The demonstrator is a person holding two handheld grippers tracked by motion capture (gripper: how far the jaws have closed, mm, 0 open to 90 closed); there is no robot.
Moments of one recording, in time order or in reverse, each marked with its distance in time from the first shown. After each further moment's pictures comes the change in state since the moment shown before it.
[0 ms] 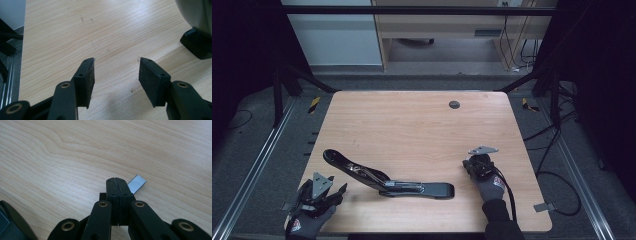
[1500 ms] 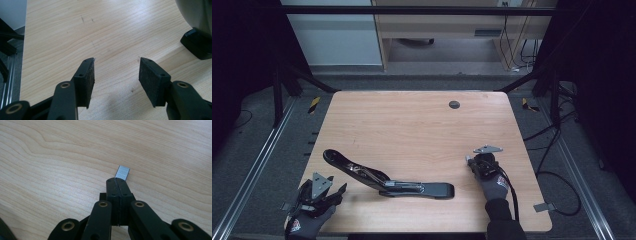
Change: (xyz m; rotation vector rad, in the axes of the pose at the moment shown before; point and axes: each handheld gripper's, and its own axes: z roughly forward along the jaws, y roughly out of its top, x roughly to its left) left arm 0.001 0.000 -0.001 -0.003 0.002 -0.005; right arm -0.012 -0.003 -0.002 0.005 -0.041 0.043
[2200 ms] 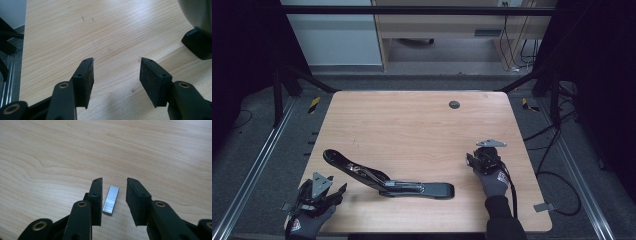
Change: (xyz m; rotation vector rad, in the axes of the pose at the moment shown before) left arm 0.001 0.000 0.002 0.008 -0.001 -0.005; right arm -0.002 0.020 -0.009 -0.067 -0.060 0.063
